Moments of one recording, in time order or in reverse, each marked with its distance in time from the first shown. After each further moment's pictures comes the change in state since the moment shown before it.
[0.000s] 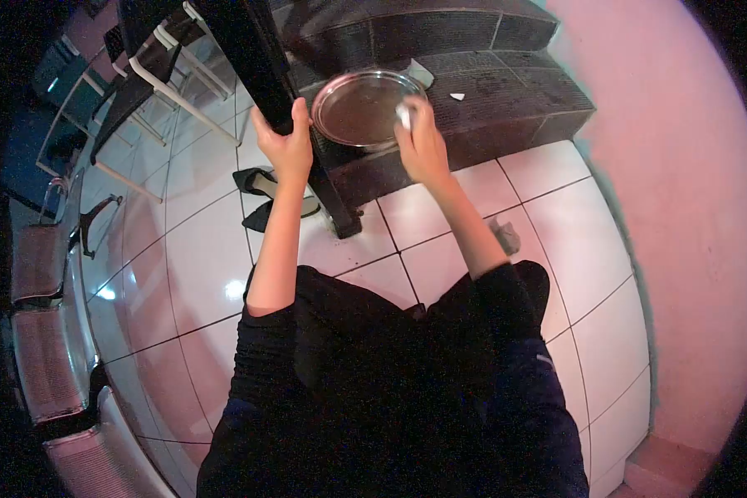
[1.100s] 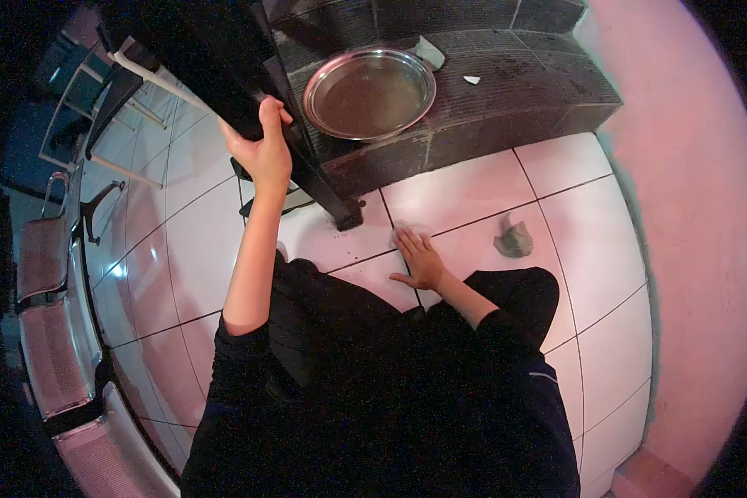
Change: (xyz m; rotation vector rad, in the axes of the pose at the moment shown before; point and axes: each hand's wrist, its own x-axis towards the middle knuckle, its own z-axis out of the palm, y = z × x) left_hand -0.001 0.000 -0.002 -0.067 -0.033 0.001; right_hand -0.242 0.106 0.034 -0.485 -0.941 -0.090
